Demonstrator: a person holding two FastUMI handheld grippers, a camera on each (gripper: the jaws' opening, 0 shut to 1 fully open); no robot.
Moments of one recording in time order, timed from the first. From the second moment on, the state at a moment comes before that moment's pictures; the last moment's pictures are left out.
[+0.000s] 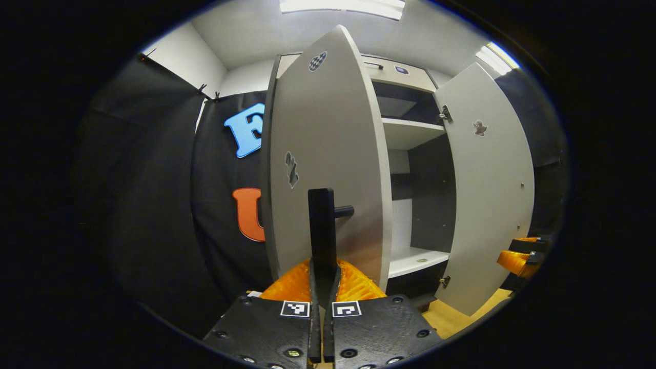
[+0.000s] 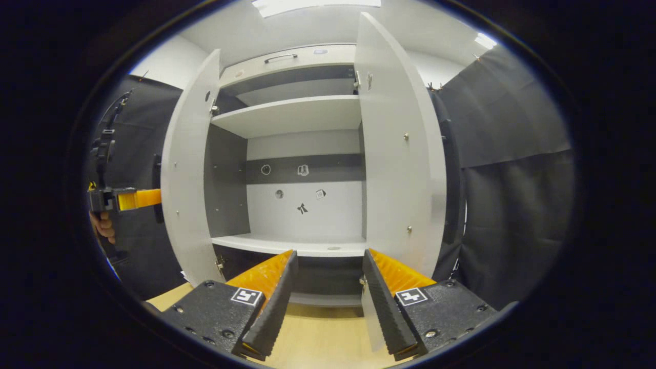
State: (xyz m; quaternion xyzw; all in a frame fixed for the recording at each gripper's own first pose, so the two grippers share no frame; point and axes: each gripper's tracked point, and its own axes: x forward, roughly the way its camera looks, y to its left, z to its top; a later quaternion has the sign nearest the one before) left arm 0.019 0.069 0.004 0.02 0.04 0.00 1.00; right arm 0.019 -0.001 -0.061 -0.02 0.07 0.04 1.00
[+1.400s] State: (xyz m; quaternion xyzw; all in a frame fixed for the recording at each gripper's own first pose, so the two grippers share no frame) left arm -0.058 0.163 -0.001 0.01 0.04 -0.01 1.00; right arm 0.016 0.021 -0.070 -0.07 0.10 0.05 0.99
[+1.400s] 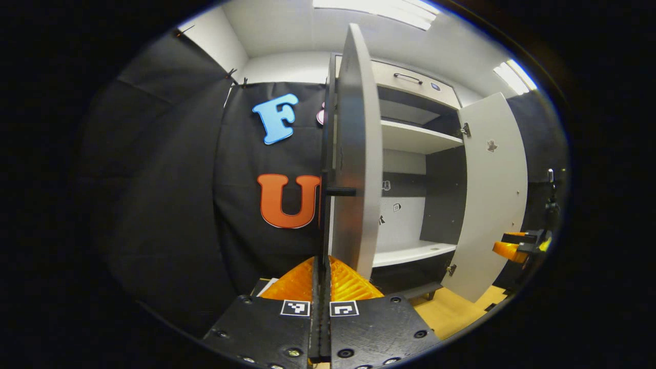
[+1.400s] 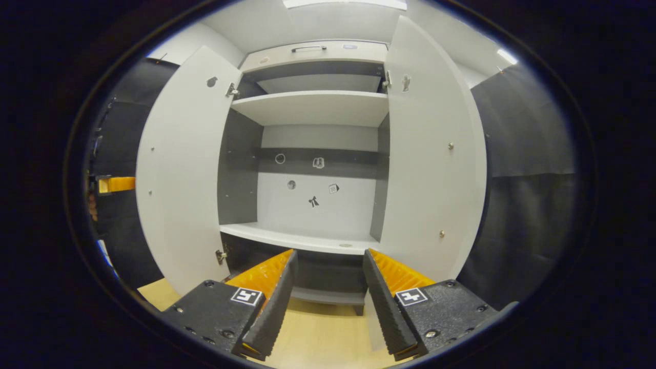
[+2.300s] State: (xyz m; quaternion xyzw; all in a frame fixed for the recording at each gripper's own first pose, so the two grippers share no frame) left arm 0.016 -0.009 -0.039 -0.01 0.03 -0.02 1.00; right arm 0.011 0.016 -0.044 -0.04 0.04 0.01 1.00
